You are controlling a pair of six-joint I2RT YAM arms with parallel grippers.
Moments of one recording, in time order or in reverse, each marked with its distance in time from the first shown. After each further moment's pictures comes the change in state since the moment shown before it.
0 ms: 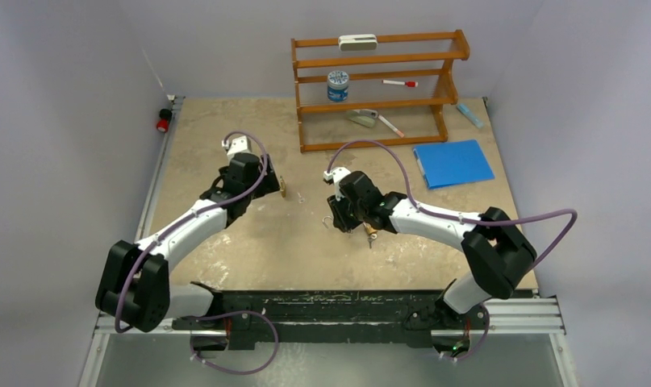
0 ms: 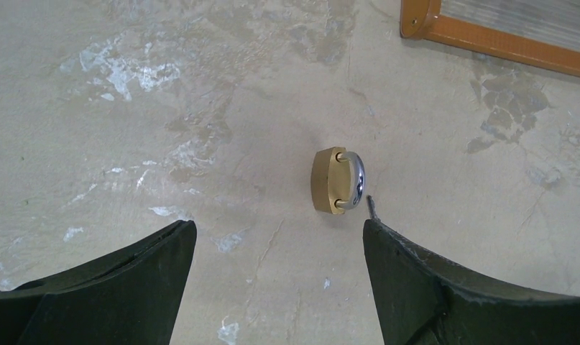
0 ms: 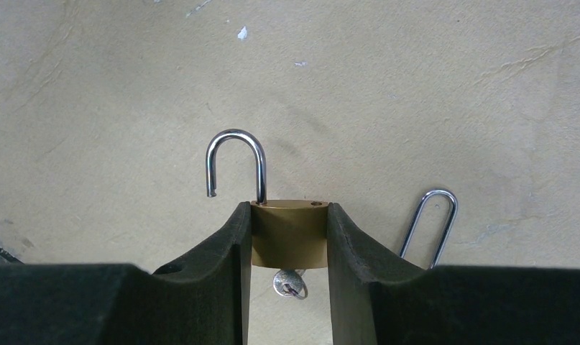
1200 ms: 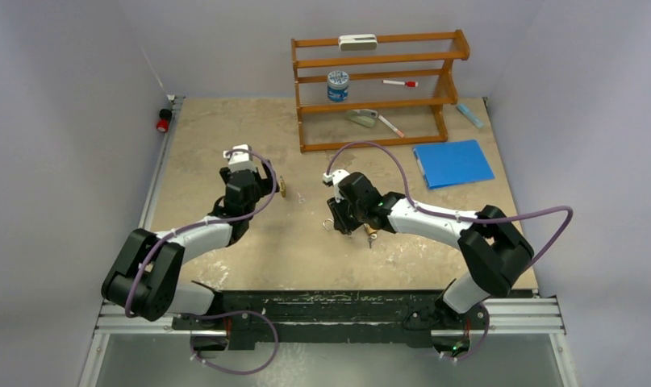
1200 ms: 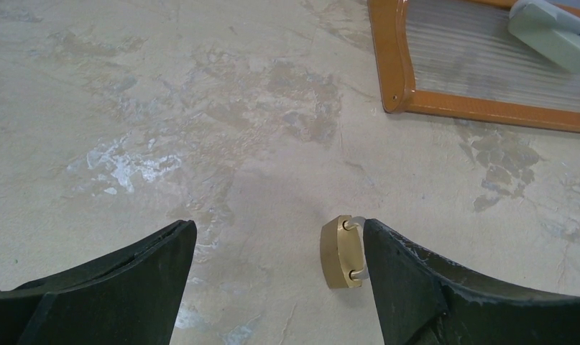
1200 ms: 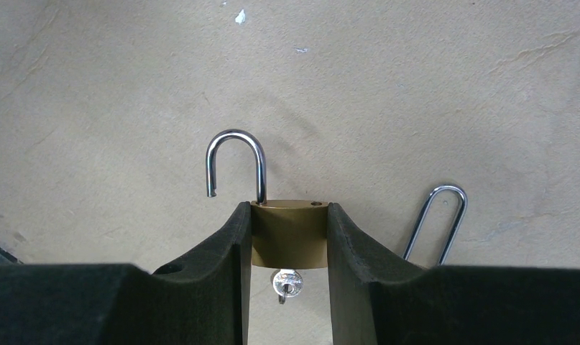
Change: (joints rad) left arm -0.002 0.068 -0.275 0.699 -0.077 0.200; right arm 0.000 0.021 0.000 -0.012 -0.006 0.000
